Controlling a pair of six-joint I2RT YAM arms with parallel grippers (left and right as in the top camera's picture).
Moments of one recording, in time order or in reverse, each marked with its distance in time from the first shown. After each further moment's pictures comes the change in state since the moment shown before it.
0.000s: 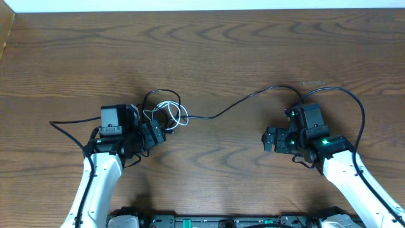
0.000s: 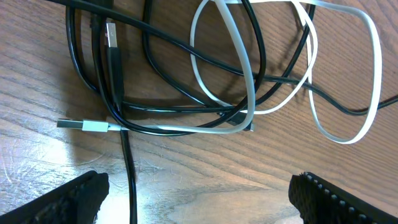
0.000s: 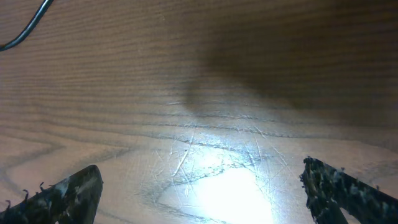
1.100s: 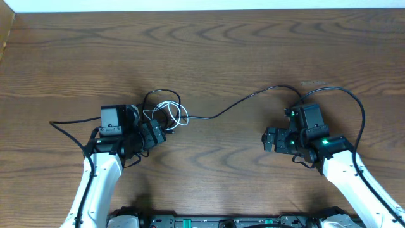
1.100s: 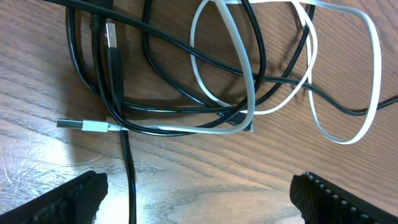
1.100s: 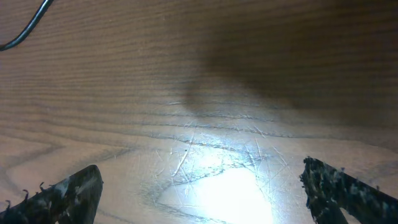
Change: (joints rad) left arm 0.000 0.000 0.000 0.000 0.000 0.001; right arm 0.000 0.000 0.000 0.000 0.000 0.000
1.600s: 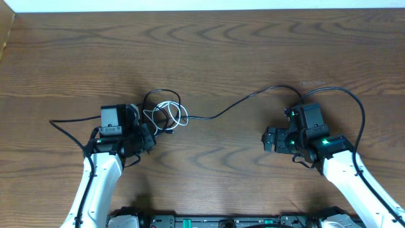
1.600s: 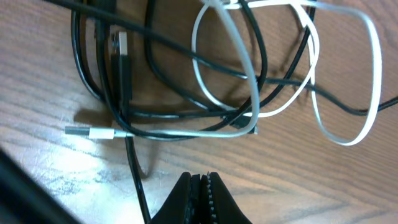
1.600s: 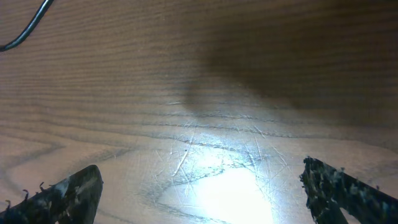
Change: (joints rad) left arm 0.000 0.000 0.000 0.008 -0.015 0.033; right arm 0.000 0.000 0.000 0.000 0.000 0.000
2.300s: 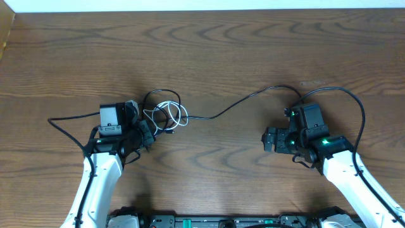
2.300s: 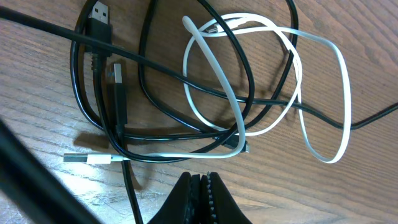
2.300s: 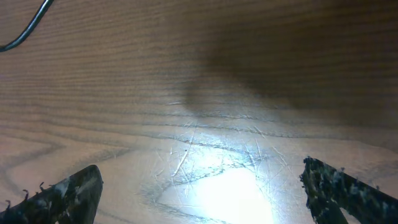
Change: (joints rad) left arm 0.000 0.000 0.000 0.063 -0.003 0.008; right arm 0.000 0.000 0.000 0.000 0.000 0.000
